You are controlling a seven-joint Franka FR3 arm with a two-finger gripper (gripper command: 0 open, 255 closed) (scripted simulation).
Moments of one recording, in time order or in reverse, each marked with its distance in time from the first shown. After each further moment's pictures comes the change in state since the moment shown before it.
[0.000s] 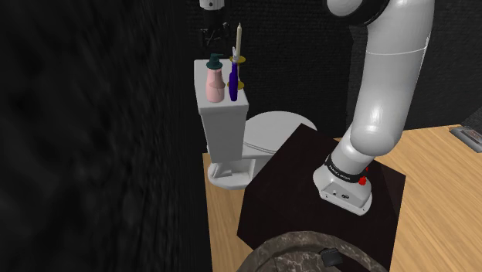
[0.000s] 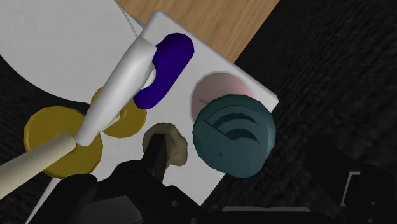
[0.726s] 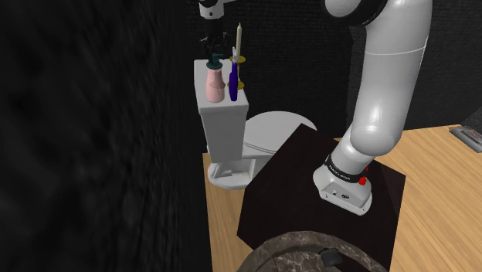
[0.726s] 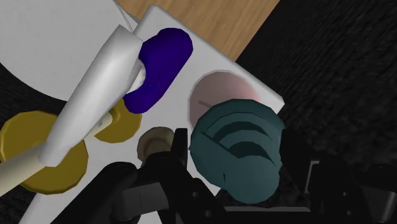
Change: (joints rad) arm -0.001 0.012 0.000 -0.057 0.001 0.069 0.000
